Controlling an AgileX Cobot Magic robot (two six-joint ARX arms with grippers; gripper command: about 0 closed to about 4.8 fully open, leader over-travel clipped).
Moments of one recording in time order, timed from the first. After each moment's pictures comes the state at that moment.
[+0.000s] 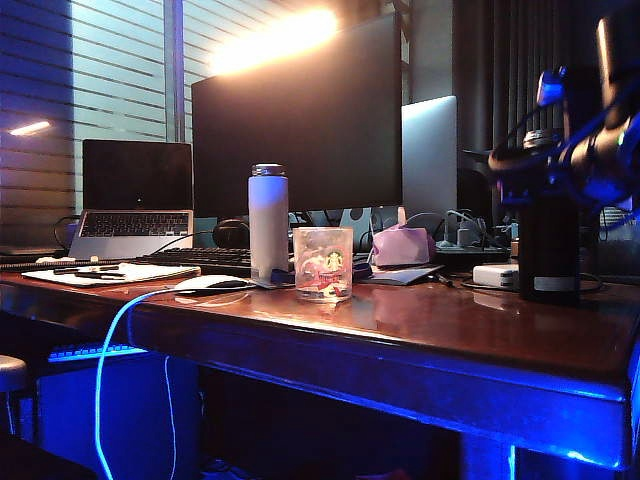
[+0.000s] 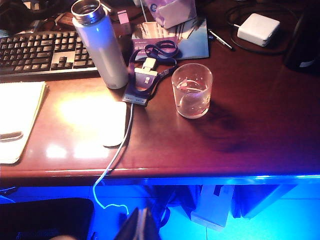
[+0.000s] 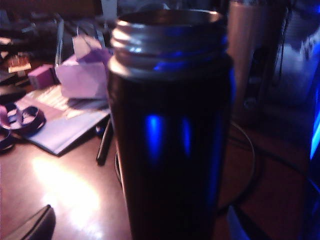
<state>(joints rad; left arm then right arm) -0.14 1.24 1.52 -0.84 0.35 0.39 0.23 1.65 0.57 1.04 0.34 0.05</state>
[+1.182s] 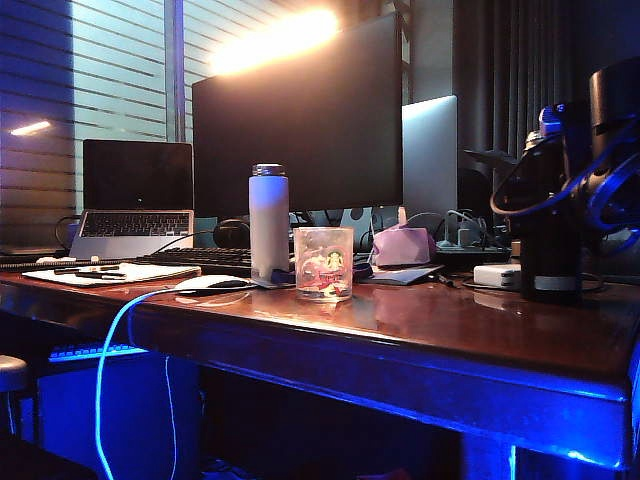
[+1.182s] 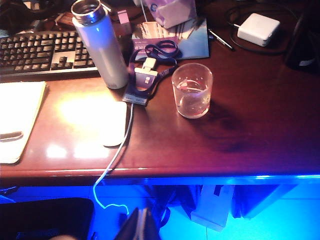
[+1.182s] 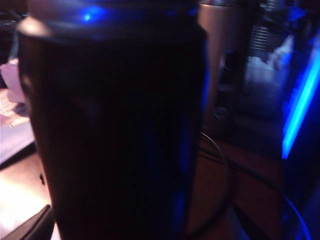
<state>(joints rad) -0.14 1.24 1.52 -0.84 0.35 0.39 0.17 1.86 0.67 1.19 0.38 -0.03</state>
